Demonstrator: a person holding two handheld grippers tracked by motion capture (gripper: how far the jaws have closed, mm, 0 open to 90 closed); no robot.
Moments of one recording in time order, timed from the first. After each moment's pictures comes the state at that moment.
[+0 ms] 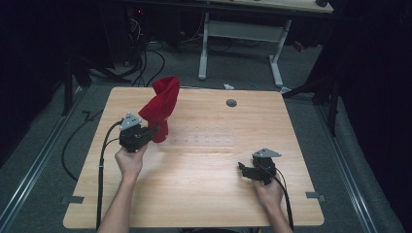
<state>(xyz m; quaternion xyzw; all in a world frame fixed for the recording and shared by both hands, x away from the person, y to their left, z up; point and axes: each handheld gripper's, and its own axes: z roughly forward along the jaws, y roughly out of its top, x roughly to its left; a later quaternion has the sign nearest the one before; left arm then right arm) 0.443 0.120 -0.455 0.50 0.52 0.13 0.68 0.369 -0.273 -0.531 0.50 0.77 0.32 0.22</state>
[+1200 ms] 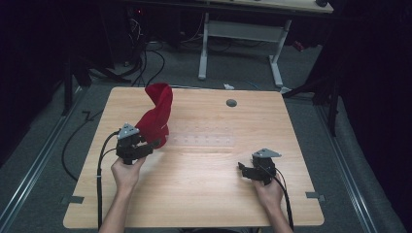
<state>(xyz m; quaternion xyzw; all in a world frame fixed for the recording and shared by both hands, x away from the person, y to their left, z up) 0.417 0.126 -0.463 0.52 0.55 0.12 0.64 0.368 -0.273 -0.531 0.50 0.77 0.32 0.22</state>
